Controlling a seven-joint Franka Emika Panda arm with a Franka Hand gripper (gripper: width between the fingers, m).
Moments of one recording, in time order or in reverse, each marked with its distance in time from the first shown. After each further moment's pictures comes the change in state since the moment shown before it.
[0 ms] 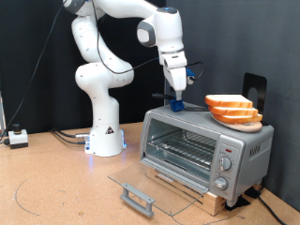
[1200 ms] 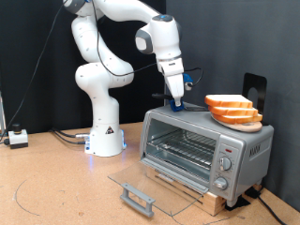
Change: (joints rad) arm -0.001 -0.004 0.009 -0.068 0.071 0.092 -0.004
